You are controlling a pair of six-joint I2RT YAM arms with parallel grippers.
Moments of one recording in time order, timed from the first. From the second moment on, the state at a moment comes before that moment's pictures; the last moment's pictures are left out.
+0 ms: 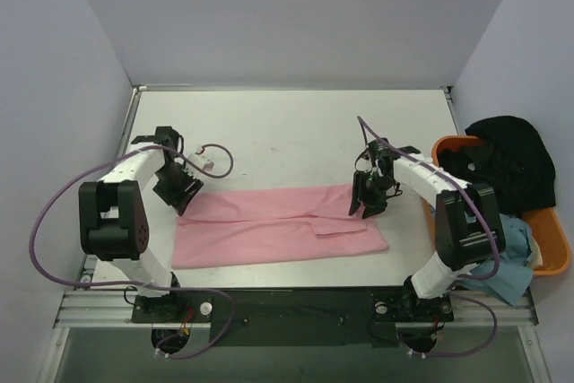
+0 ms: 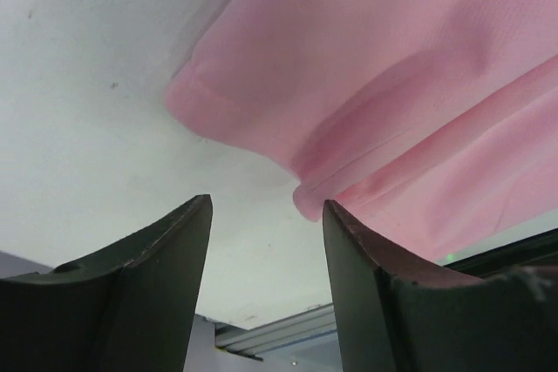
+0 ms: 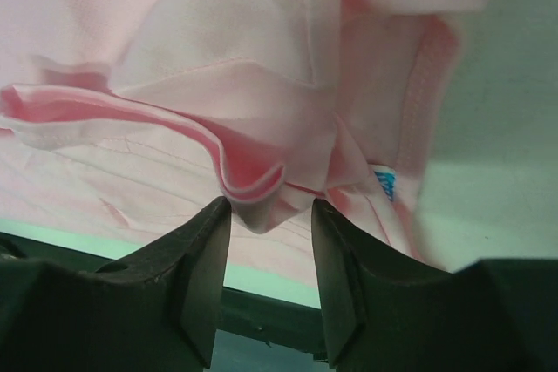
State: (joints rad) left arm 0.01 1.69 1.14 -0.98 0.06 0.68; right arm 0.25 1.63 0.97 -0.77 -0.24 0.38
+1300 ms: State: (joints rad) left arm -0.08 1.70 1.26 -0.99 0.23 0.67; right arm 0.18 1.49 0.98 -0.79 -0.16 0.39
